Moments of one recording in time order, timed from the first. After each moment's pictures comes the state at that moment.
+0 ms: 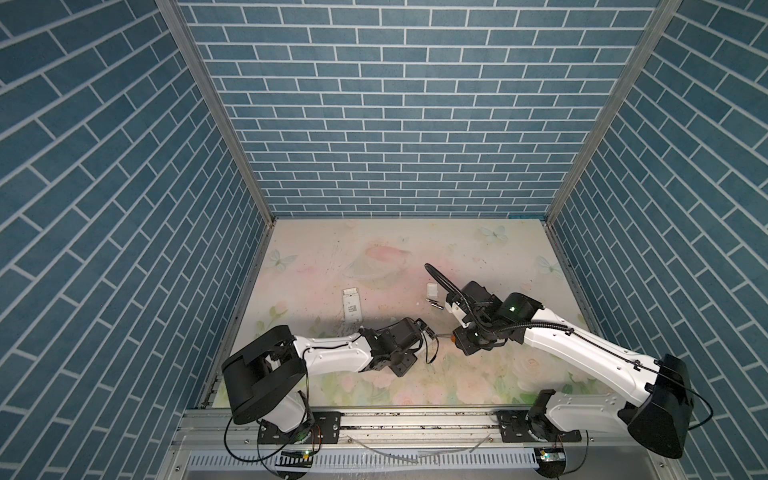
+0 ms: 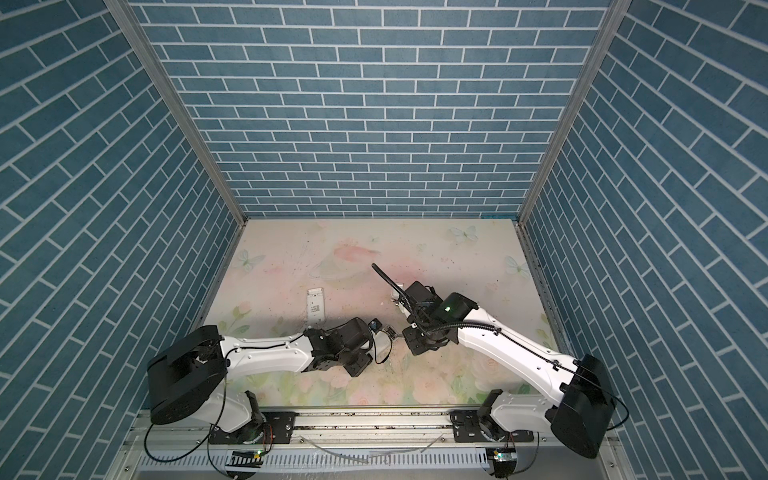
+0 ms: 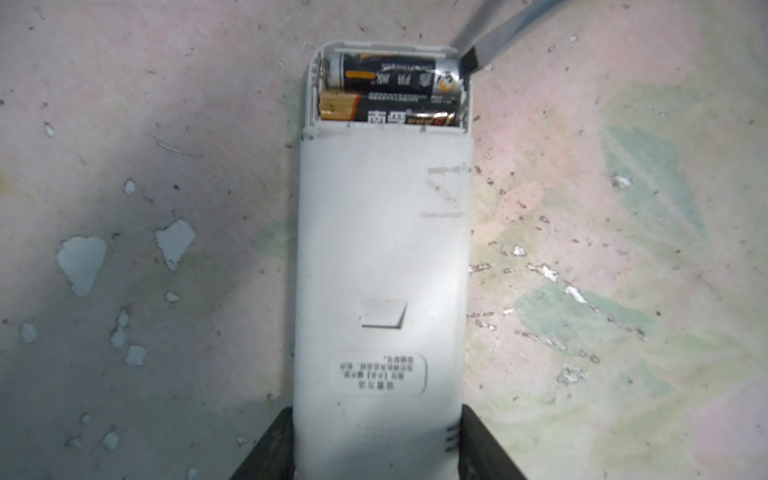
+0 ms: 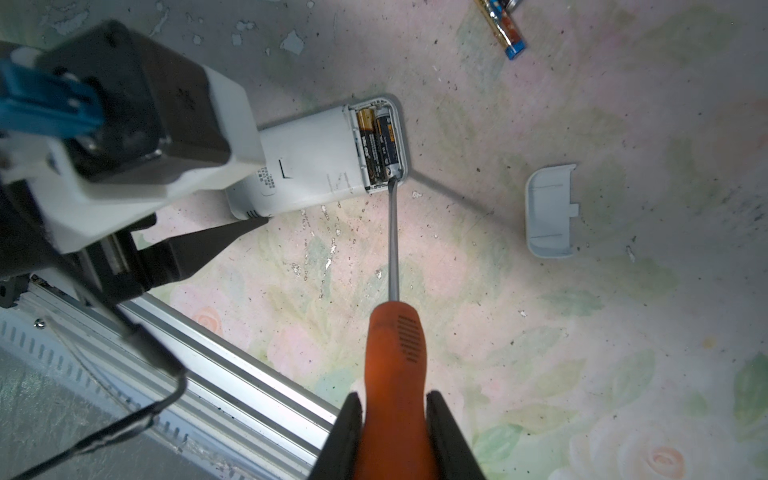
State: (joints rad) left arm -1.04 1.53 0.70 -0.28 -0.07 -0.19; right arm 0.89 1.25 1.02 -1.03 -0.06 0.34
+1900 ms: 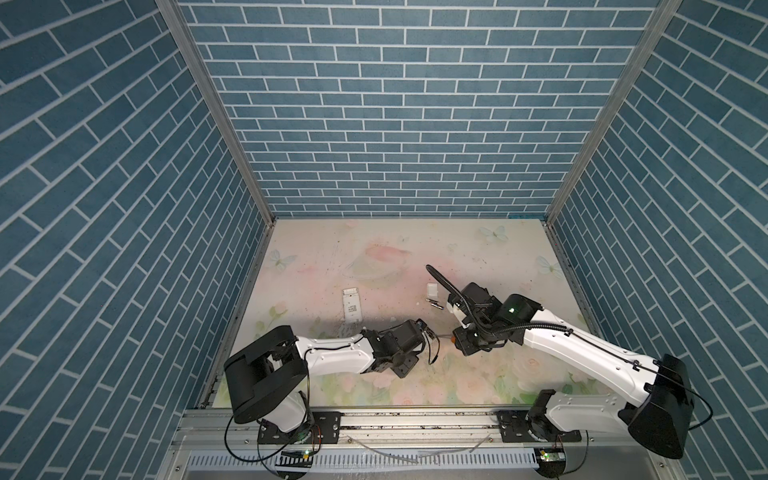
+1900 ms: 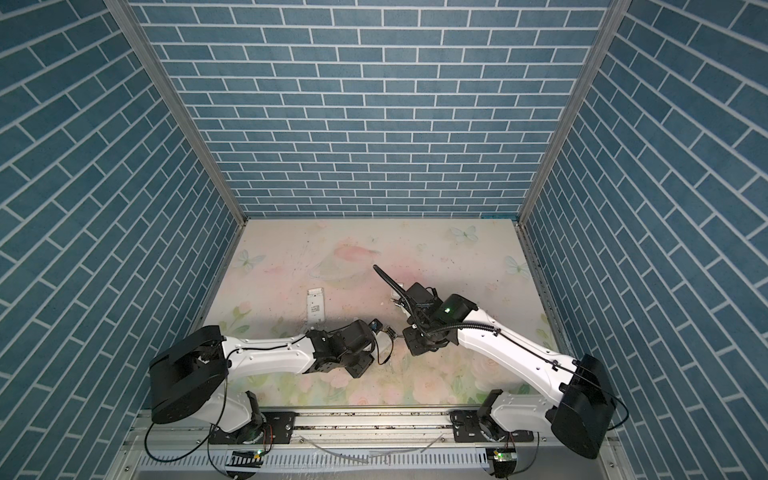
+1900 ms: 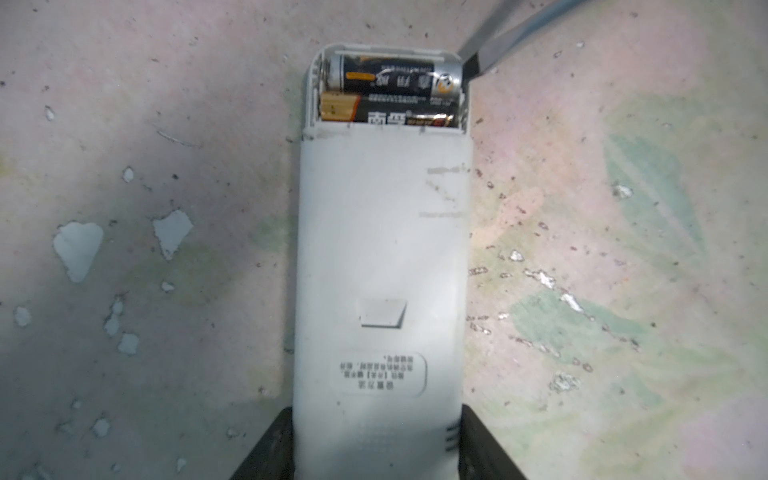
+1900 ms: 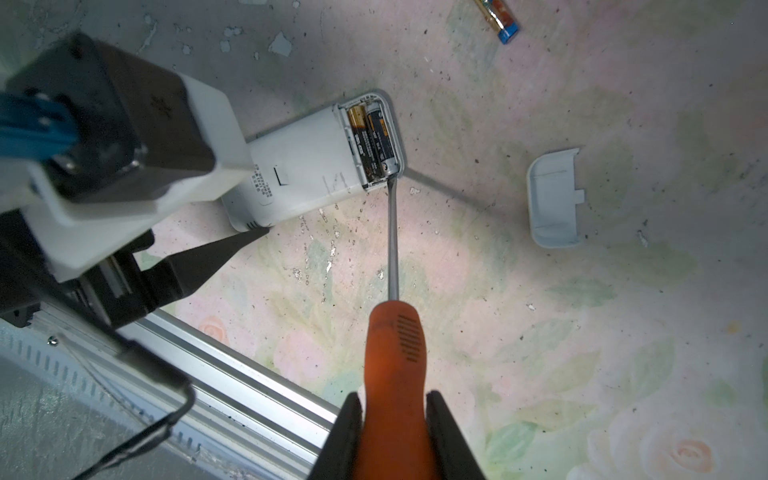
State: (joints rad) left arm -1.07 1.55 0.71 -0.30 -0.10 -0.26; right arm 0.89 1.25 1.00 -1.02 -0.06 0.41
